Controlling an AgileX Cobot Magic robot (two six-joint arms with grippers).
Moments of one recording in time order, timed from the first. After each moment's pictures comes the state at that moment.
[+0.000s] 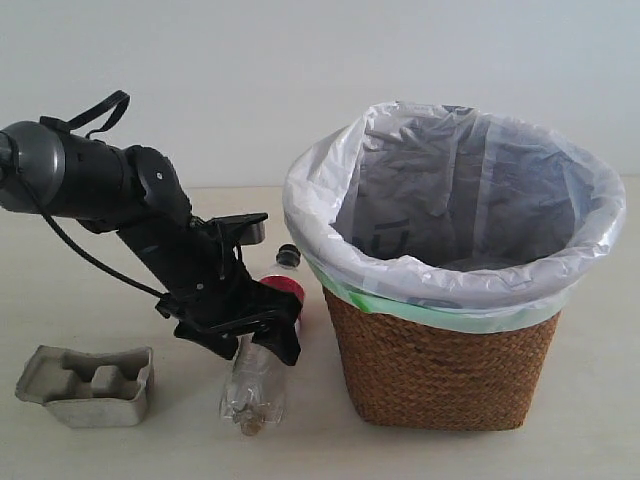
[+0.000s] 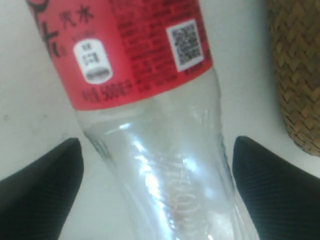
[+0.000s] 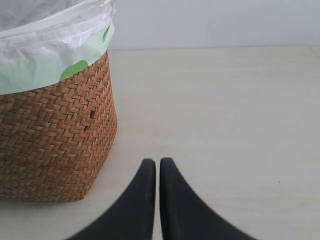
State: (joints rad) left arm -0.44 2.07 -1.31 -0.52 0.76 0.32; right arm 0.08 0.00 0.00 0.00 0.35 0.03
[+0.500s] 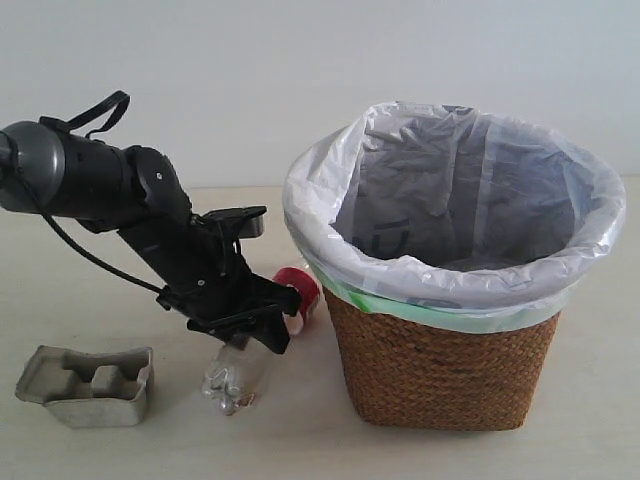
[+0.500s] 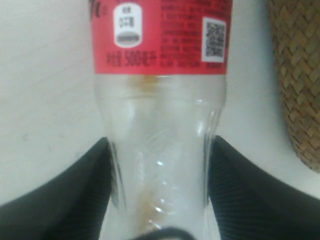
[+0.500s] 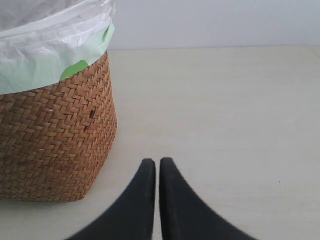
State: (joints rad) left arm -0.44 2.06 -1.31 -0.51 0.70 0.32; right arm 0.08 0.00 0.00 0.00 0.35 0.03
